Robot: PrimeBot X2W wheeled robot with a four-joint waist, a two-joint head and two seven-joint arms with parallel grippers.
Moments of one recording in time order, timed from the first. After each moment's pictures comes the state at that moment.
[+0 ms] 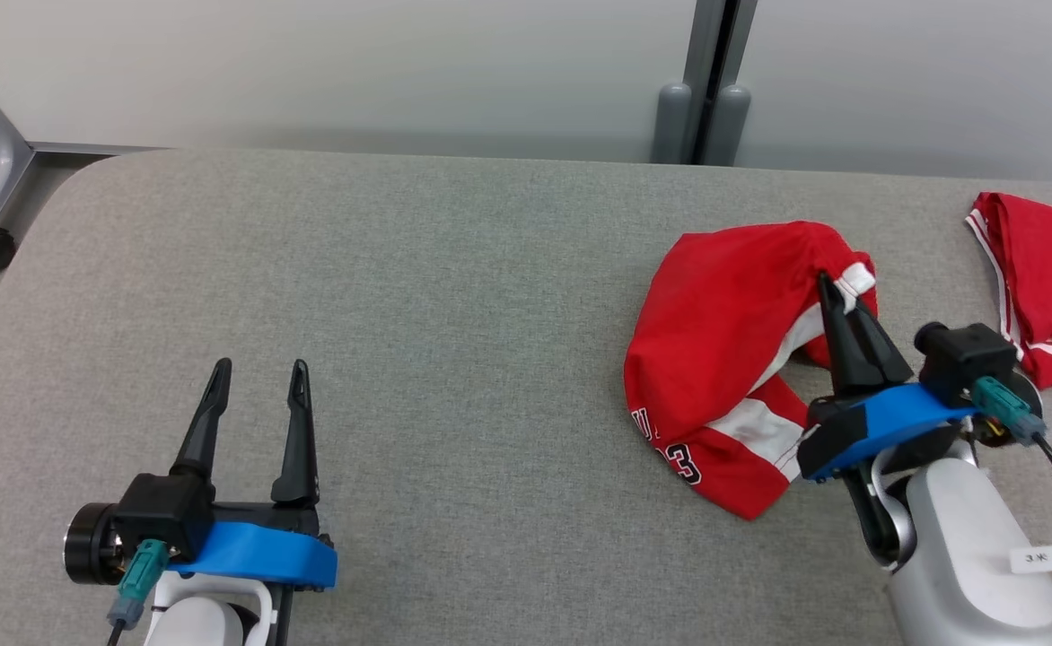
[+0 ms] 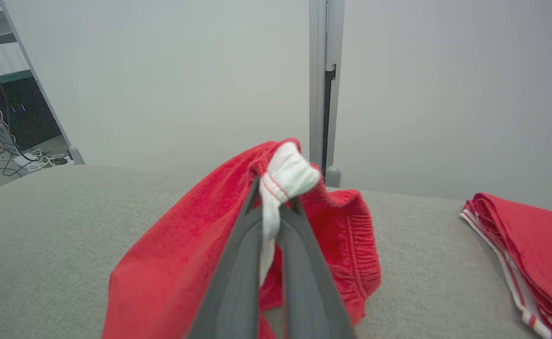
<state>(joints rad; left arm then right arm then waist) -0.13 0.12 -0.10 0.21 -0.18 -0.07 -0.26 -0.43 -0.09 0.02 0.51 0.14 0.13 -0.24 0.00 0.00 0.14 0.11</state>
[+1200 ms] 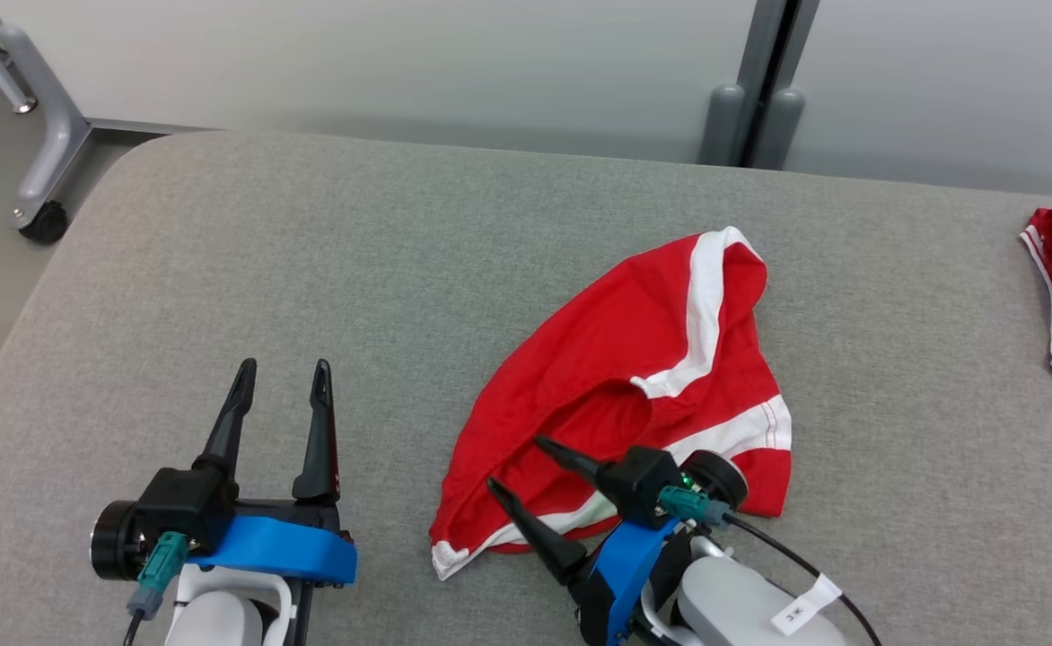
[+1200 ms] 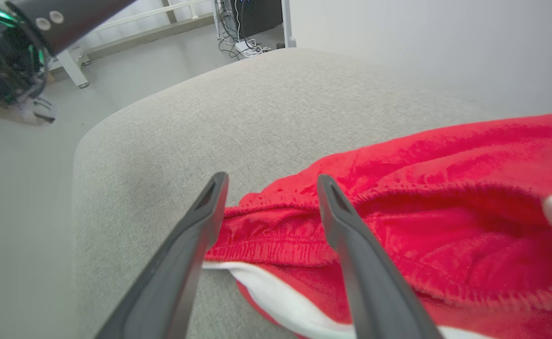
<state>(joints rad) -0.15 0.06 -0.09 0.26 -0.17 -0.10 -0.26 -0.53 -0.05 0.84 0.69 0.43 0.13 -0.24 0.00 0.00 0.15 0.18</state>
